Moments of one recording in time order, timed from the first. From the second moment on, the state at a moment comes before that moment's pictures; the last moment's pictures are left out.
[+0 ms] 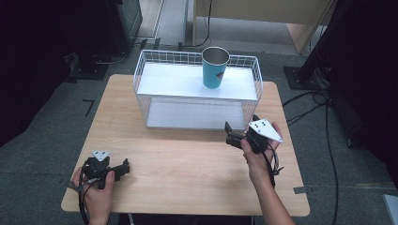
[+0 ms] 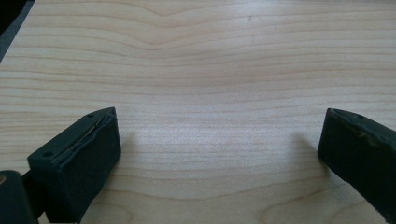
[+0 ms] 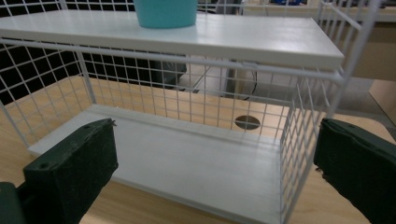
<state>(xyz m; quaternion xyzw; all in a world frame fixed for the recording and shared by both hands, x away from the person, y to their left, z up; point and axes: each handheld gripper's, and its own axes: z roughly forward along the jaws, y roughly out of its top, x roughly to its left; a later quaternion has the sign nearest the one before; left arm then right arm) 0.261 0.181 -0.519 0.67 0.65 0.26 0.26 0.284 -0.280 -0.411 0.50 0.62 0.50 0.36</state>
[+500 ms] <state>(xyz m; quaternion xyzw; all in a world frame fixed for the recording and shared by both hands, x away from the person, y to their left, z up) 0.261 0.181 -0.519 0.67 0.65 0.26 0.26 0.263 -0.310 -0.438 0.53 0.61 0.48 0.35</state>
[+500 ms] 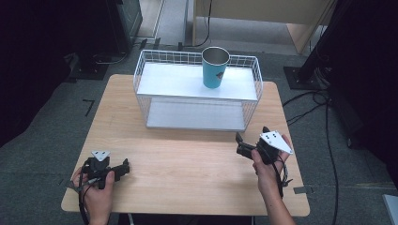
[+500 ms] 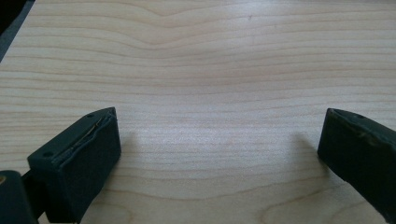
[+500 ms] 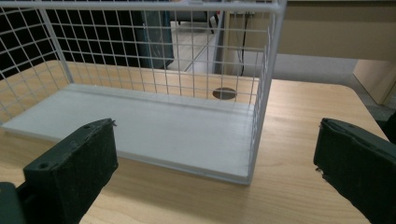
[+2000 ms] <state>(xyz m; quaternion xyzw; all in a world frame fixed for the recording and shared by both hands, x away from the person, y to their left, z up) 0.261 0.181 -0.519 0.67 0.65 0.26 0.26 0.213 -0.398 -0.506 0.61 0.60 0.38 0.34</state>
